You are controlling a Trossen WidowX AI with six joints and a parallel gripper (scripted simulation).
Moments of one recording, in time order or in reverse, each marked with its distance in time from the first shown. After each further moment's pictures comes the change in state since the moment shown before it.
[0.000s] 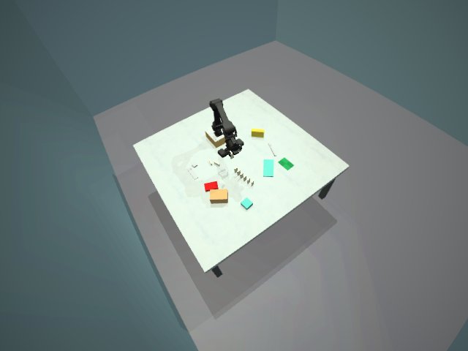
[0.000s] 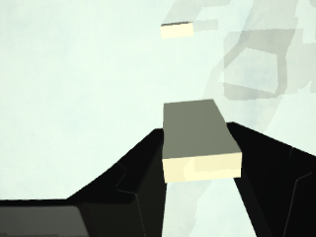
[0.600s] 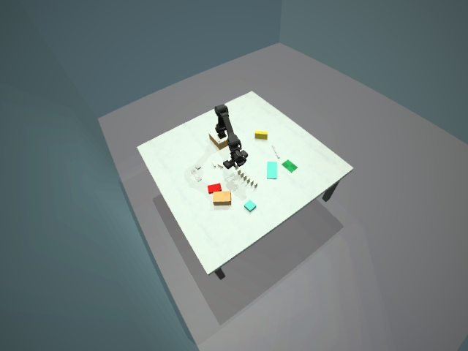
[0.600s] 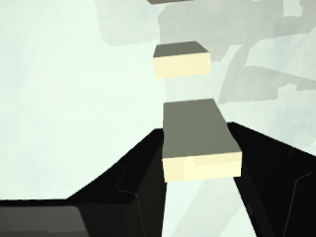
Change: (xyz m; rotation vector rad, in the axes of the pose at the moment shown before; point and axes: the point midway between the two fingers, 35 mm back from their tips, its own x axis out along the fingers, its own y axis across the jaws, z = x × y) arm 0.092 -0.003 0.008 -0.009 -0.008 -0.003
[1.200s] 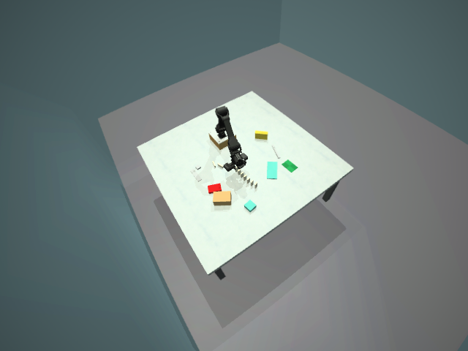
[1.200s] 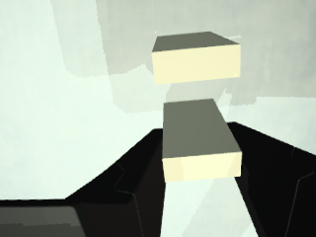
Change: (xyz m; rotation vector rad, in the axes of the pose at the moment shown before) arm 0.038 0.002 -0.008 0.000 0.009 0.003
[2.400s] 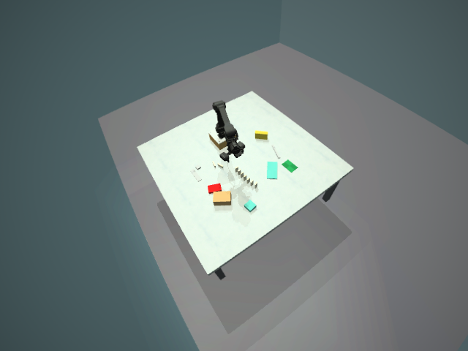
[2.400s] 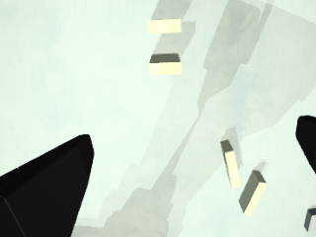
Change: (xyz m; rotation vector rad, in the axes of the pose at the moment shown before) arm -0.121 -0.011 -0.007 -0.055 -0.014 -0.007
